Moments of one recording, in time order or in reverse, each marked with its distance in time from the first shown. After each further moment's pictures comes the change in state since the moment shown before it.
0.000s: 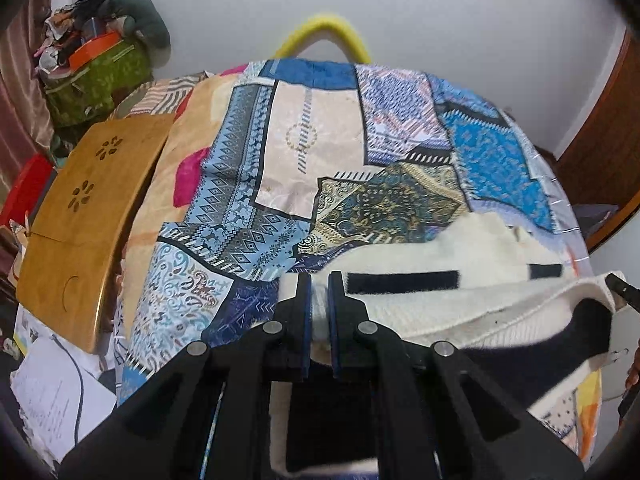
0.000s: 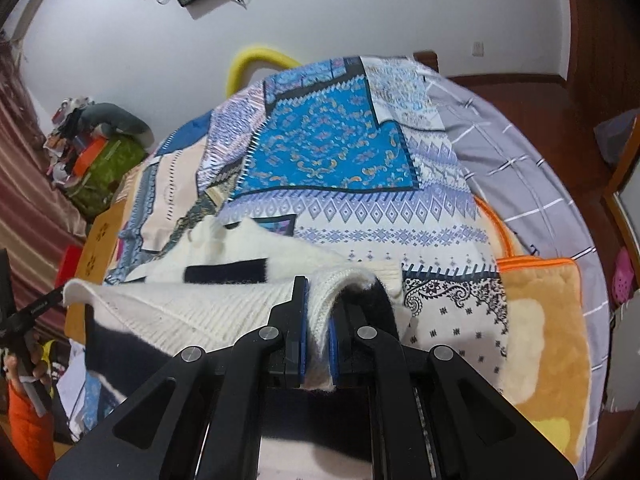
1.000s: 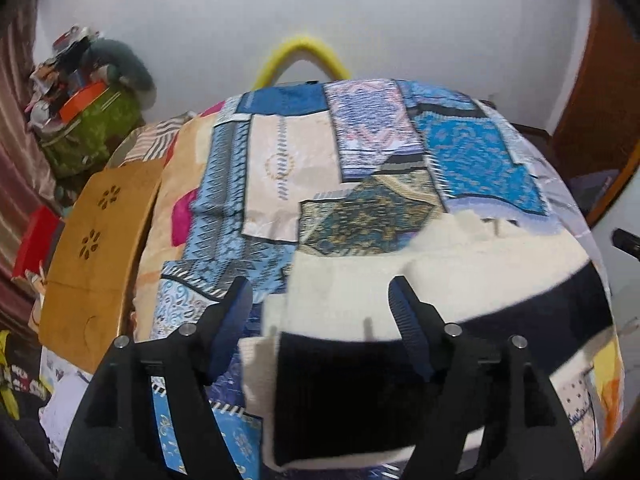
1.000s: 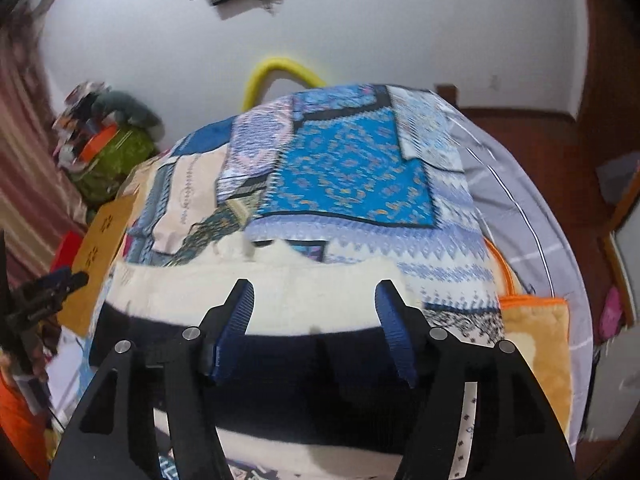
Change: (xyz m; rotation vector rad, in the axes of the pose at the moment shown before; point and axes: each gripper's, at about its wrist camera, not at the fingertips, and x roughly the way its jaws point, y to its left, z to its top) left arm -0.035 -0.048 0.002 0.162 -0.078 0.024; right arm -0.022 0.054 0.011 -0.155 -0.056 -0.024
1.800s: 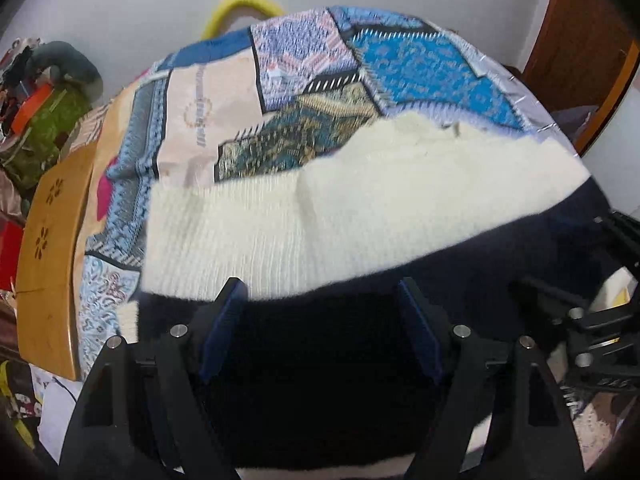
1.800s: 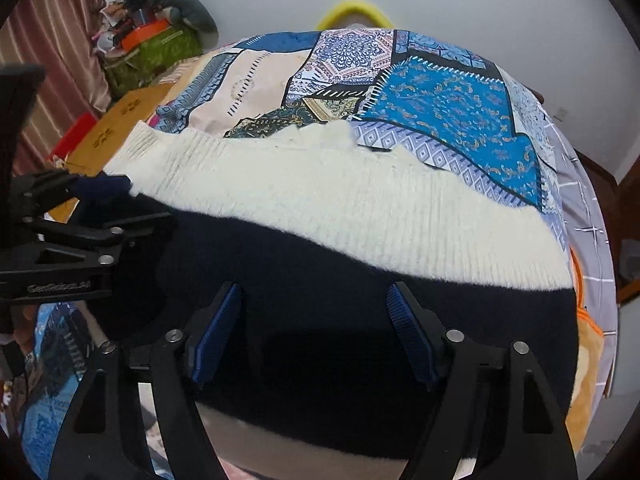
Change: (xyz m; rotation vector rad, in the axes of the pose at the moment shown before) left arm 0.069 -0.068 -0.042 0.123 0.171 -0.076; right arm 0.088 0.074 -0.062 -0.270 0.162 0.021
